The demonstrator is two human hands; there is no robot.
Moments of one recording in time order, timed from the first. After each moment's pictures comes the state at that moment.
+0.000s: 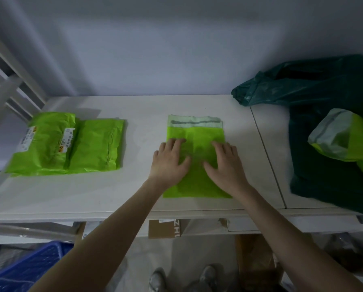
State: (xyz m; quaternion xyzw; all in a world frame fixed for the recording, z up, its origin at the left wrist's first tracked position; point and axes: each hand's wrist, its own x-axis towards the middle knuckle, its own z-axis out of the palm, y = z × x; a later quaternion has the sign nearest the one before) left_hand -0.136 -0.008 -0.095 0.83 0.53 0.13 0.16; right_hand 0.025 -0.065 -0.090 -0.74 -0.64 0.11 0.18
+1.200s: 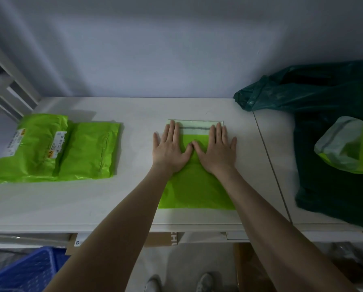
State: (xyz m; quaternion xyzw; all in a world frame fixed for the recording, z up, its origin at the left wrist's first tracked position) left_hand -0.109 0.054 -0.122 0.81 0.57 0.07 0.12; right_hand 0.028 0.016 -0.116 -0.81 -0.58 0.09 0.04
